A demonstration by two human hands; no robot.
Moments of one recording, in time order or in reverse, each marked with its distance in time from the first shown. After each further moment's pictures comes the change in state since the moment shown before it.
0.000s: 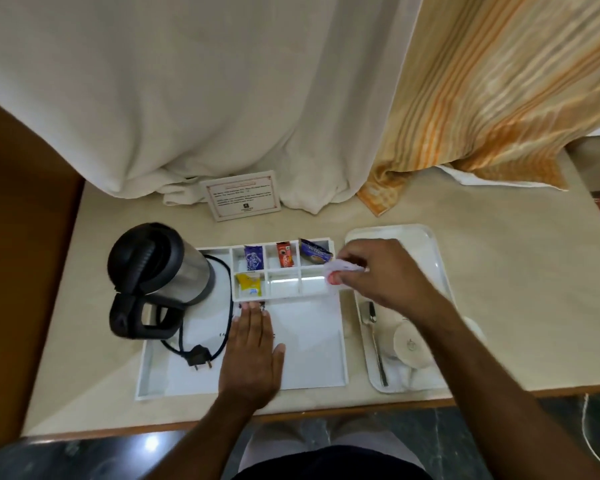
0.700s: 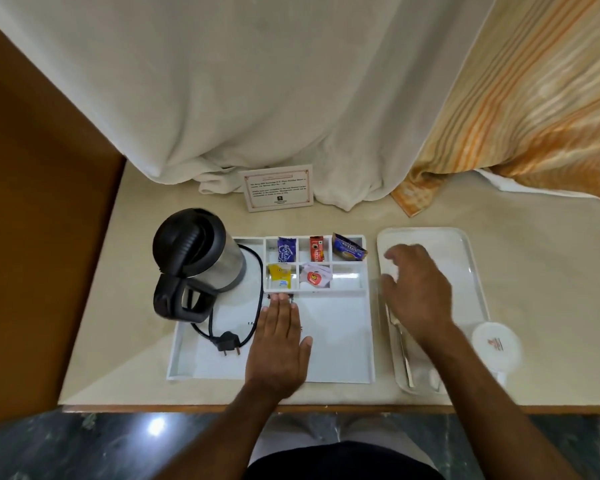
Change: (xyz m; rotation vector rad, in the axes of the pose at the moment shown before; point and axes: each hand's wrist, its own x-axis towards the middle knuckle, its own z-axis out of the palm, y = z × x) left_hand -0.010 -0.011 -0.003 0.019 -0.002 -0.038; right_hand -0.003 0.005 0.061 -0.251 0.301 0.229
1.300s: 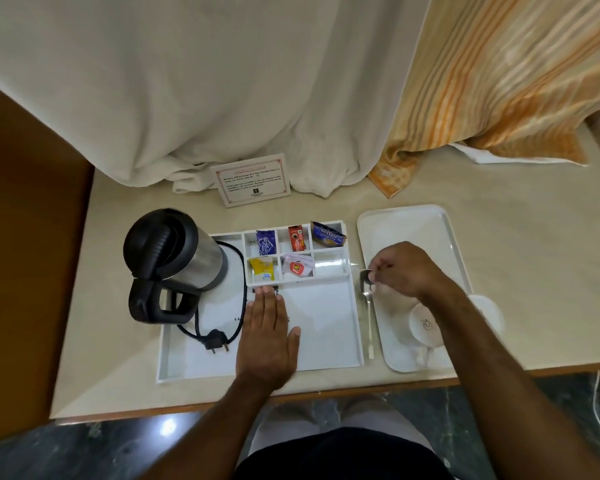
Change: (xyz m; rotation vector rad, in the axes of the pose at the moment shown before) left_hand 0.007 0.007 -0.009 -0.007 -0.061 -0.003; right_hand 0.023 0.035 -0.015 0.222 -0.499 0.155
